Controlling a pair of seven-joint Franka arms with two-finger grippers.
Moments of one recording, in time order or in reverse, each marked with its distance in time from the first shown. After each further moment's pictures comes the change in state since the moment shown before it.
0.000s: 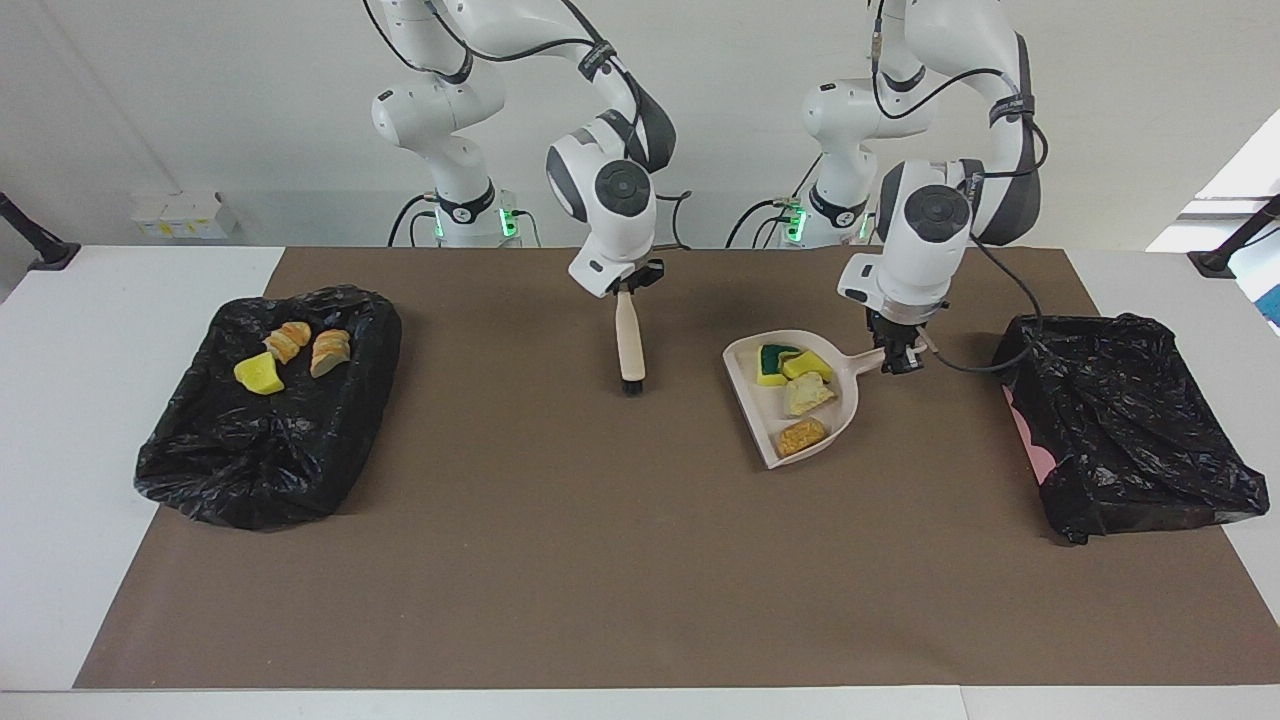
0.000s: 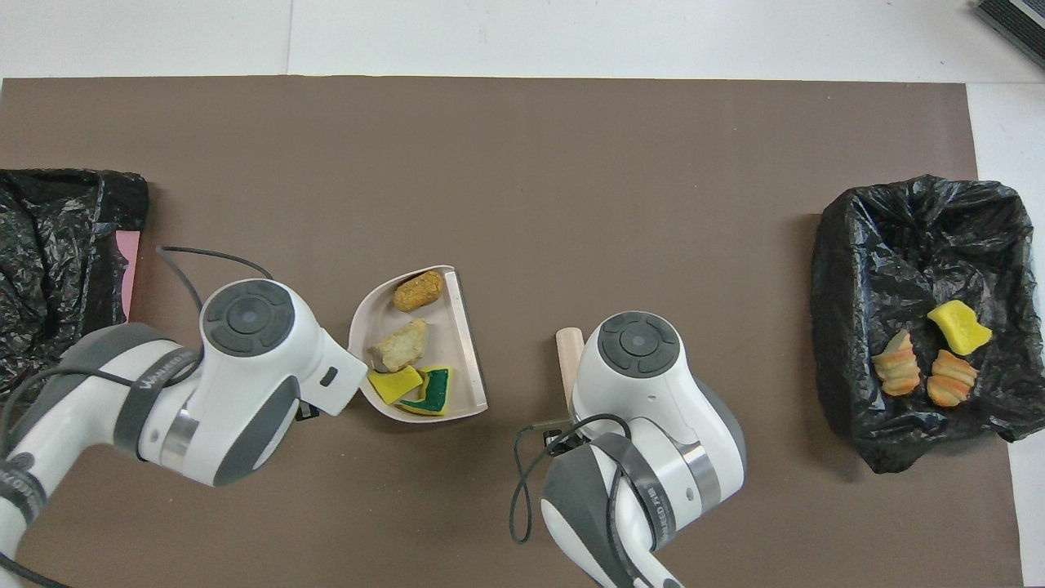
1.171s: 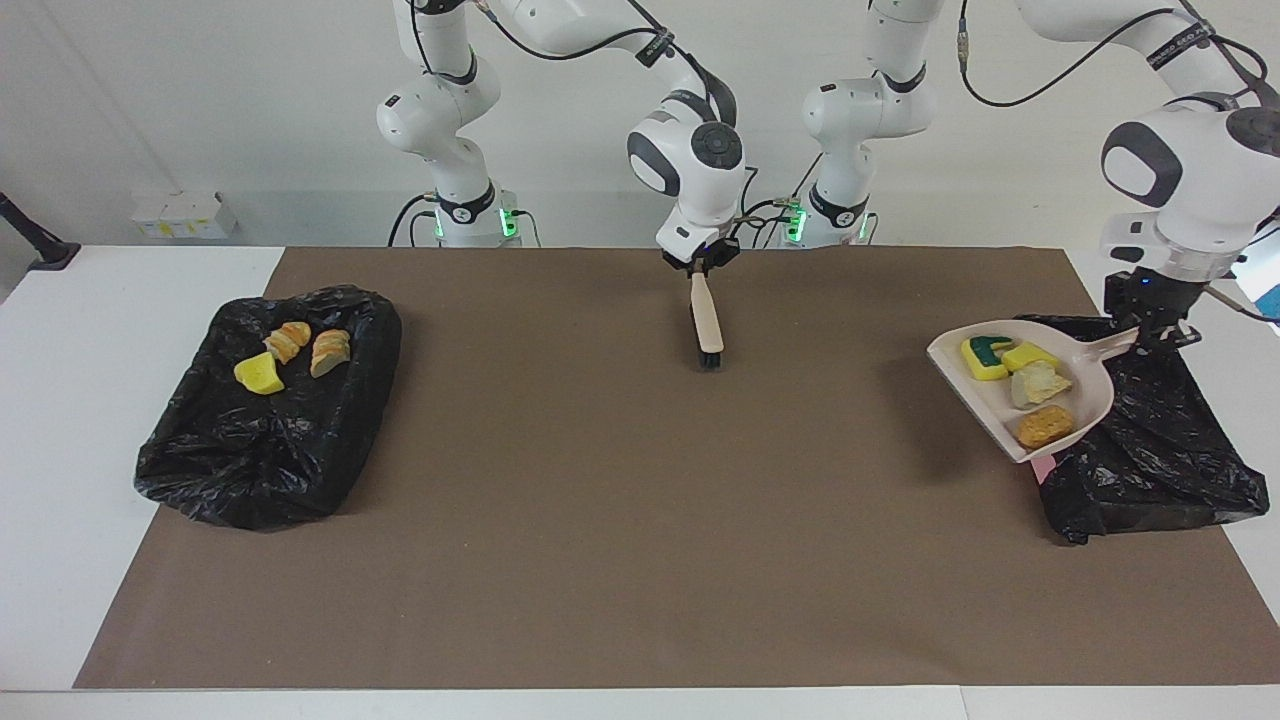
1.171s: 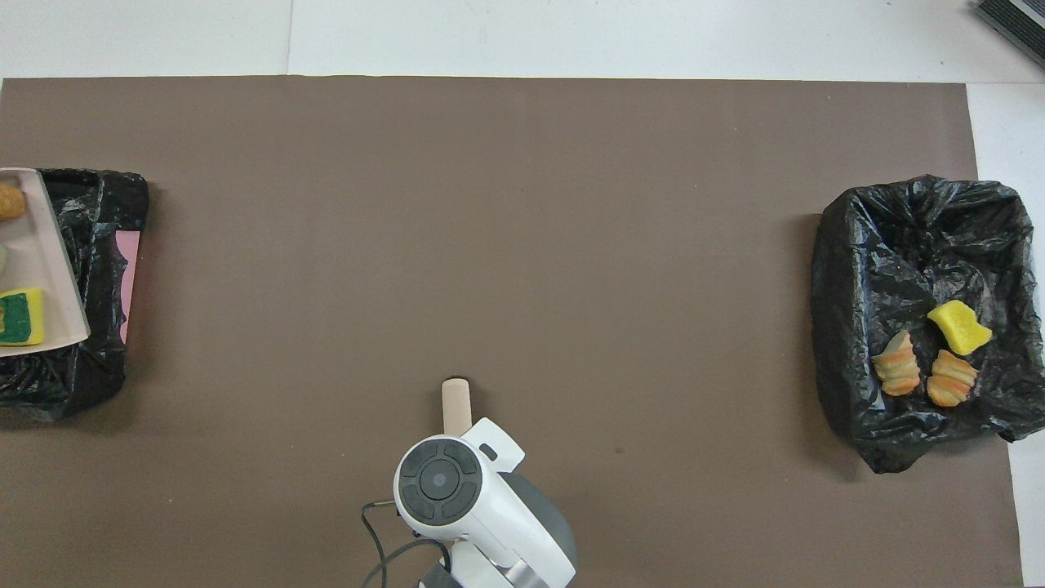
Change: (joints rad) left arm 0.143 0.139 0.553 0.366 0.070 0.163 0.612; right arm 0.165 0.131 0.001 0.108 0.033 0.141 0.150
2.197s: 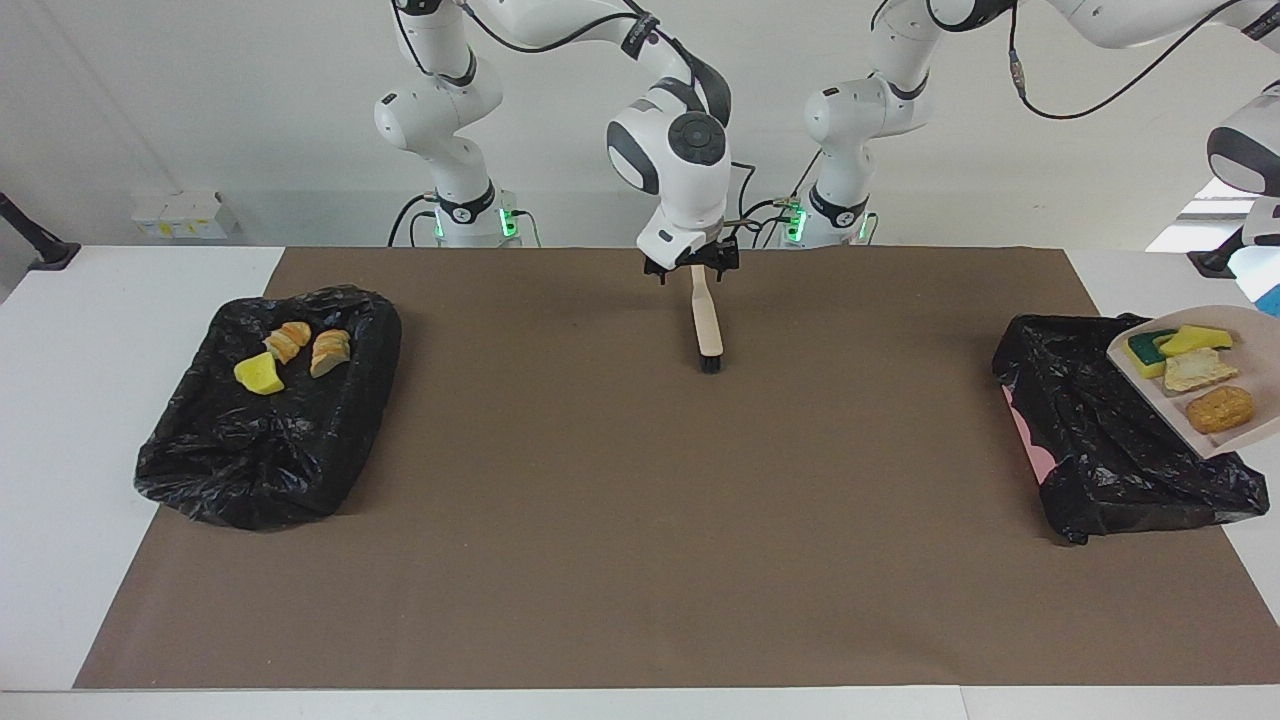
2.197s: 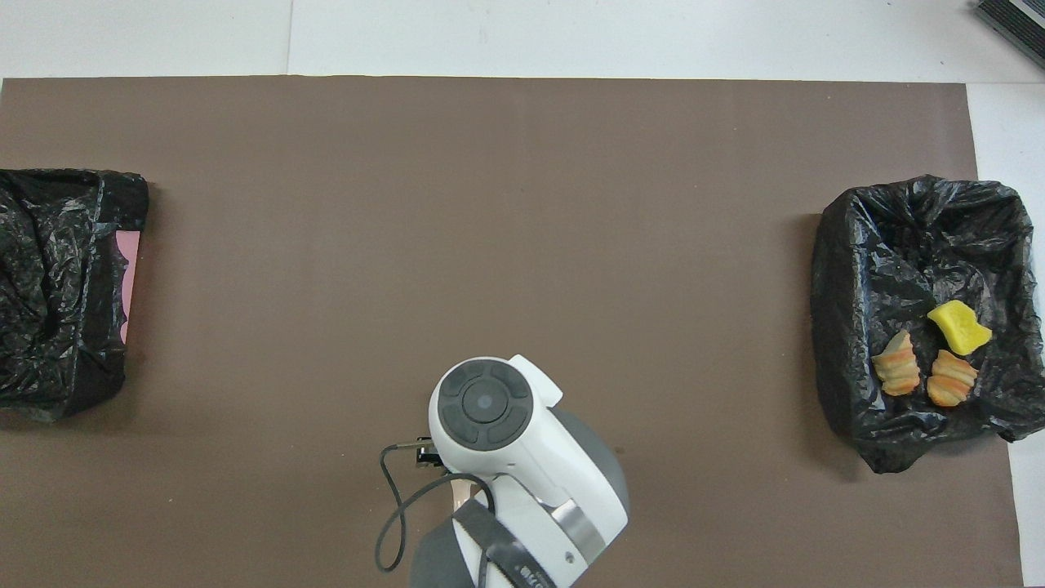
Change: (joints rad) left arm 0.020 0.029 0.006 0.100 0.521 0.022 -0.148; right arm -0.372 -0.094 -0.021 0.291 -0.145 -0.441 -0.439
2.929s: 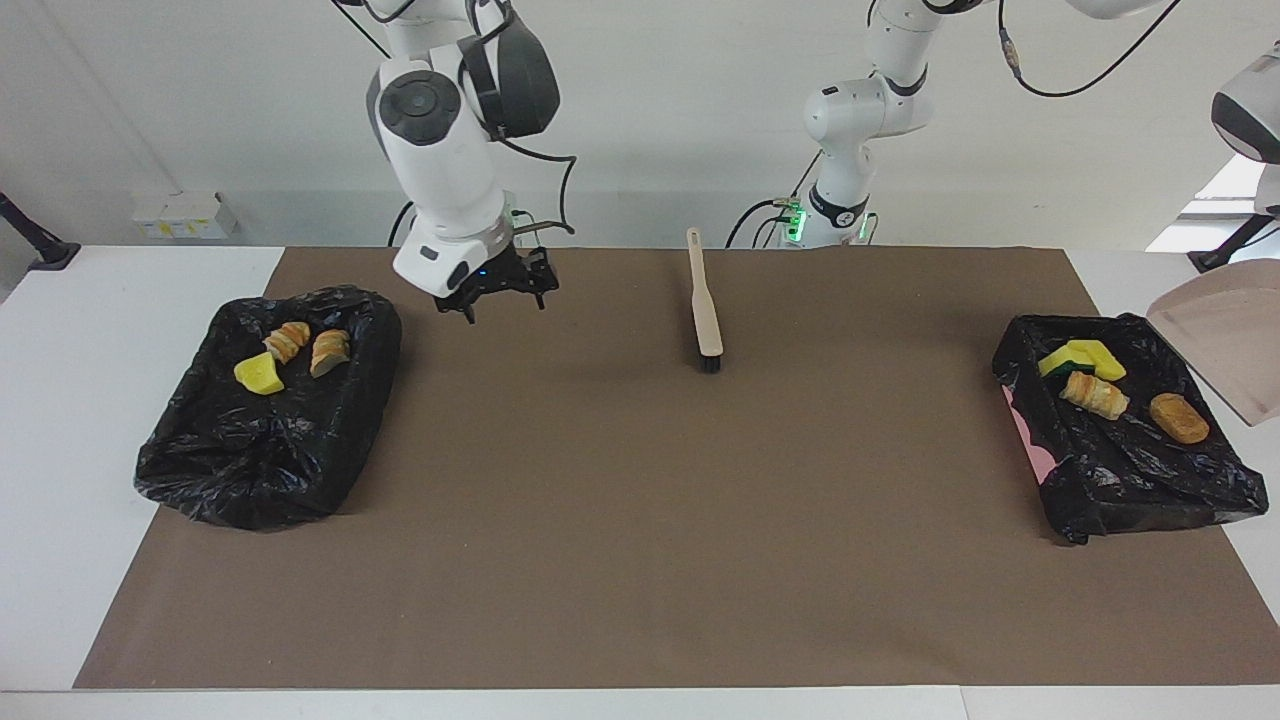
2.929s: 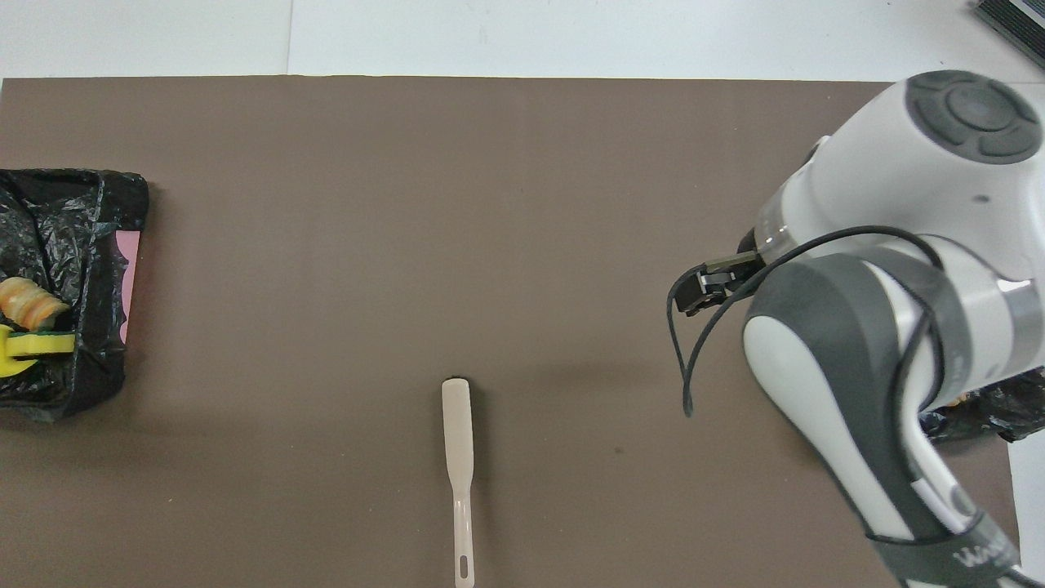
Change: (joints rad) left arm -0.102 -0.083 -0.027 0.002 0.106 -0.242 -0.062; right arm -0.364 -0.012 -0.011 0.109 -0.095 -0.061 -0.241
